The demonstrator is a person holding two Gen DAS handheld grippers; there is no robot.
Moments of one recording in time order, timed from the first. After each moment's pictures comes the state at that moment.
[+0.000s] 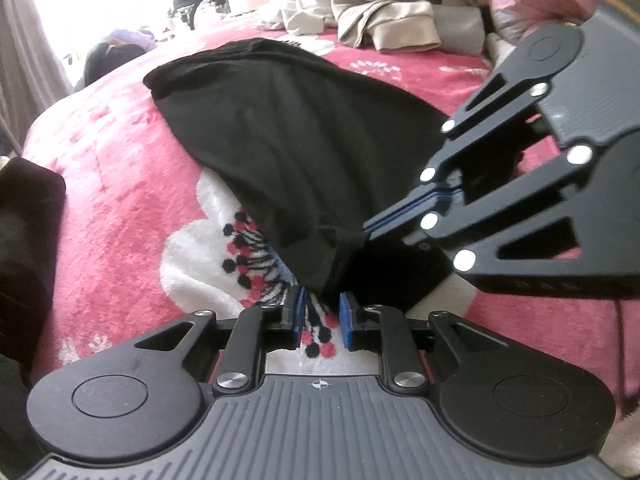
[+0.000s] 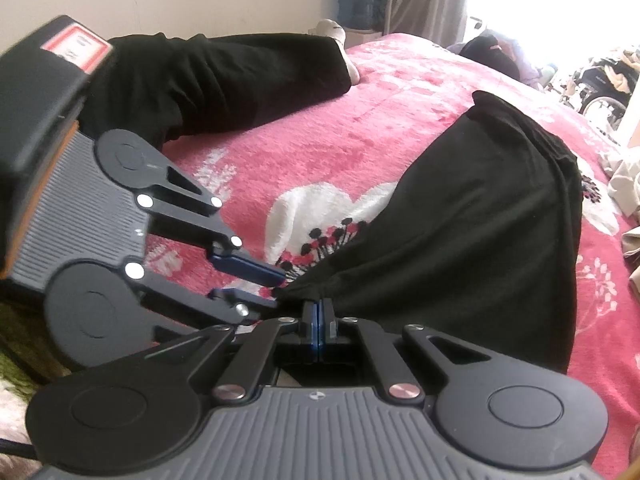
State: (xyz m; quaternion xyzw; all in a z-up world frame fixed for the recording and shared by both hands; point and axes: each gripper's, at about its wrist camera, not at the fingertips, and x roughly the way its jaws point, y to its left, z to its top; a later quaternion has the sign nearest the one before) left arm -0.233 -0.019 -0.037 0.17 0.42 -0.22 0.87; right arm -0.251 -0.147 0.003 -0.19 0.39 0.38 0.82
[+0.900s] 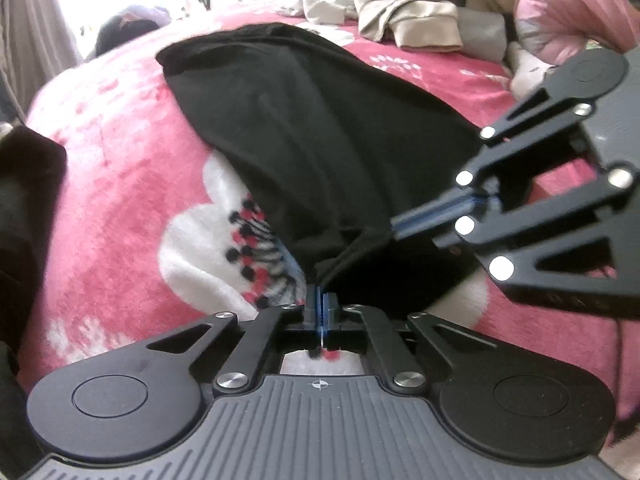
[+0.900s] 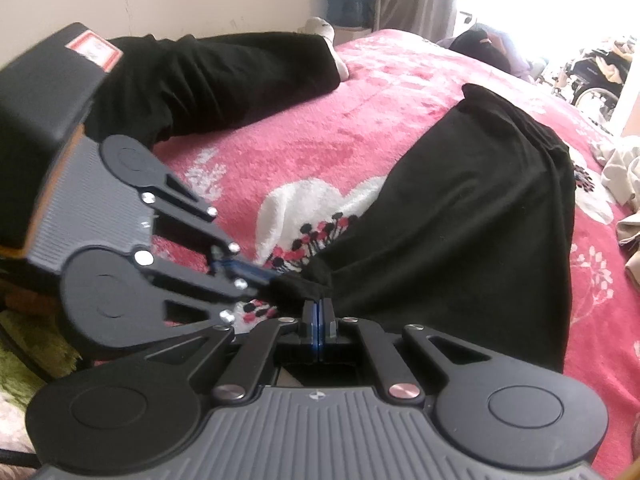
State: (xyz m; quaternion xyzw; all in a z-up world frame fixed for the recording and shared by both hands) left arm -0.225 -0.012 -0.039 0.11 0.45 -0.22 0.86; right arm -0.254 -0.151 0.002 -0.18 0.40 0.37 0.82
